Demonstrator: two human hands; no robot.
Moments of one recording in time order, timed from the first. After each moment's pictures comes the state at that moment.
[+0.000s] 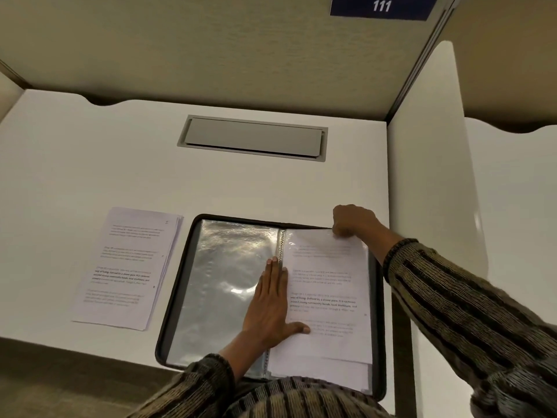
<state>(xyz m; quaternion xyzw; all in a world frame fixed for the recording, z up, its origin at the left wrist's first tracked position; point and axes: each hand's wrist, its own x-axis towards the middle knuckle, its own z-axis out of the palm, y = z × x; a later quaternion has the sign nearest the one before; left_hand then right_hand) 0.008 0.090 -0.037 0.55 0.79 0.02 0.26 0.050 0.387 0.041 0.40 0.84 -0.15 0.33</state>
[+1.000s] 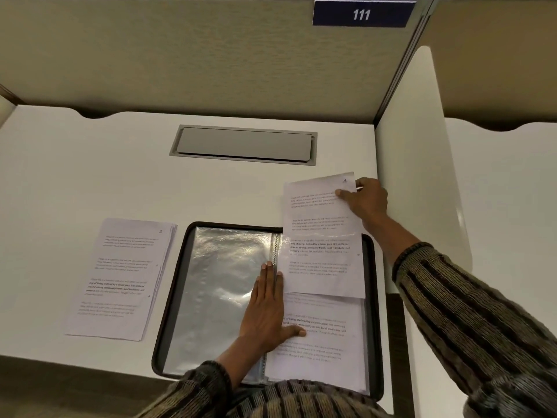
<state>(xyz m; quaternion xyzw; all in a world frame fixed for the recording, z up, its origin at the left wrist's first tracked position) 0.011 0.095 -0.029 0.54 0.79 -0.02 0.29 0.081 0.433 0.037 0.60 0.67 -0.41 -0.15</state>
